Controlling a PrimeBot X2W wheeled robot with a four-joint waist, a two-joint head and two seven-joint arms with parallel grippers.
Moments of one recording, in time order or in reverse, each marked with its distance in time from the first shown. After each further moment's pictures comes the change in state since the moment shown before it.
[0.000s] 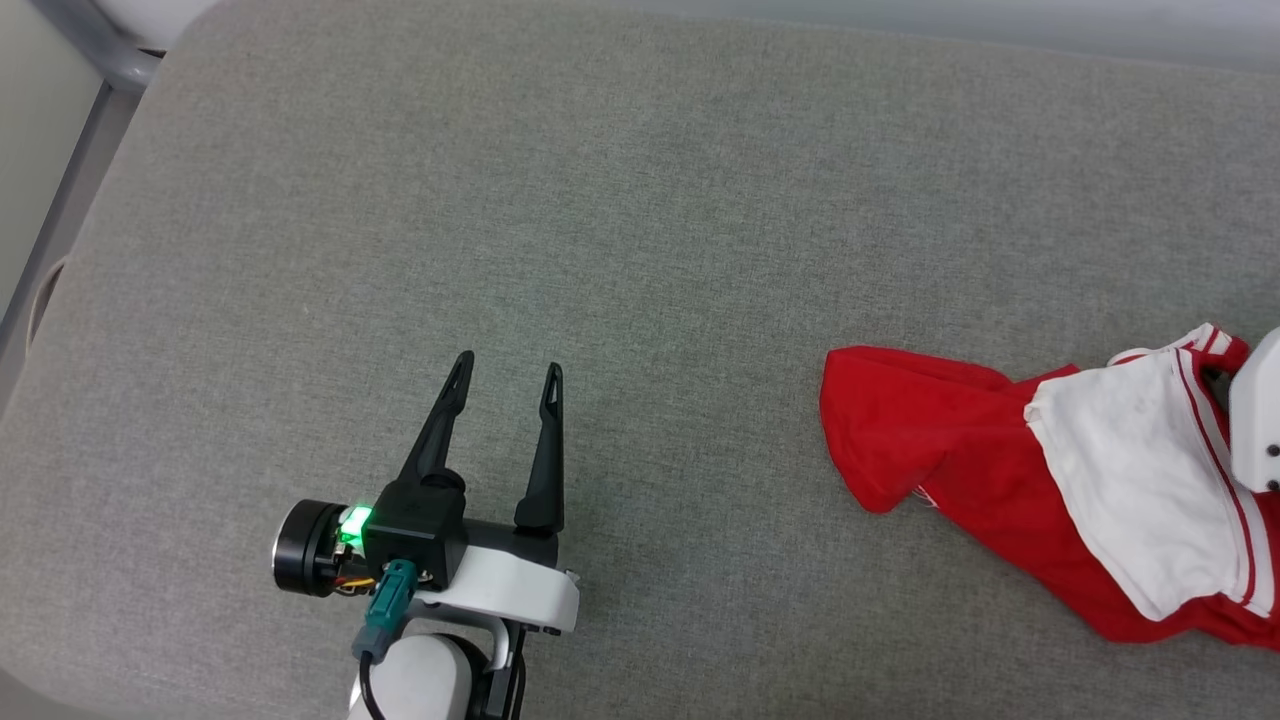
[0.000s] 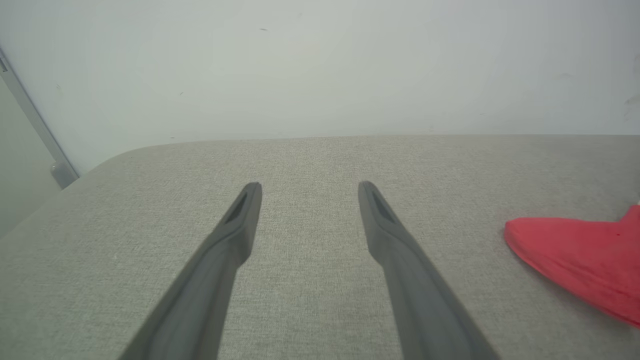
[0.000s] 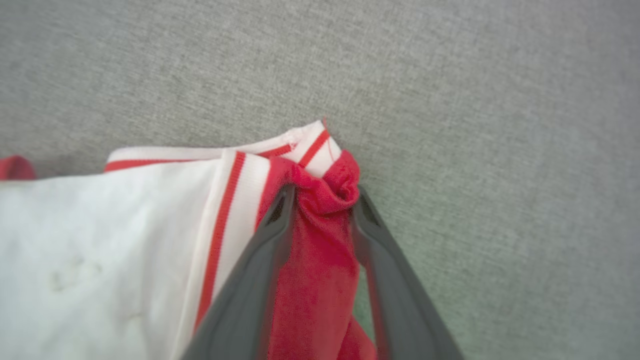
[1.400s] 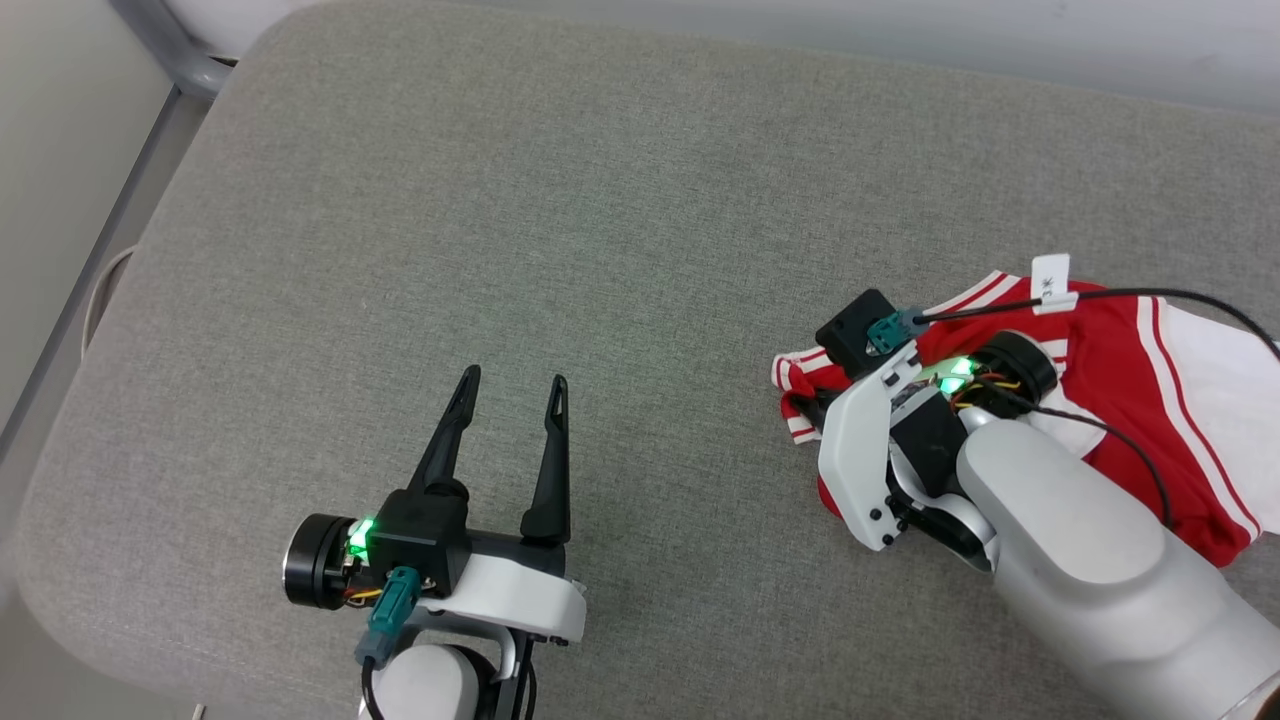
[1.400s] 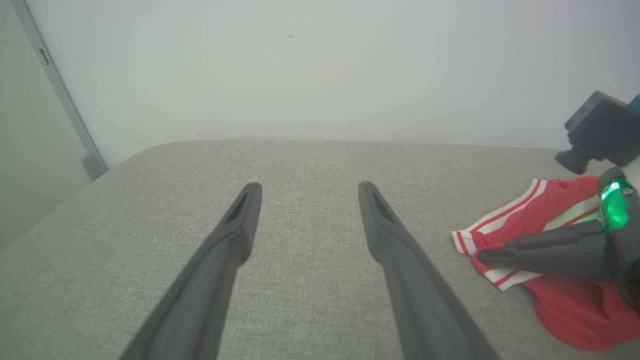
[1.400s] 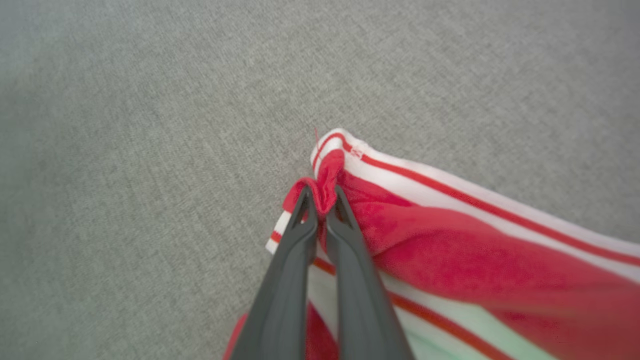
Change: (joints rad) left arm 0.015 0.000 -0.016 0.009 -0.034 0.017 0.000; right arm -0.159 0.363 0.468 0.006 -0.021 0.006 -0.254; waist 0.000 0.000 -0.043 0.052
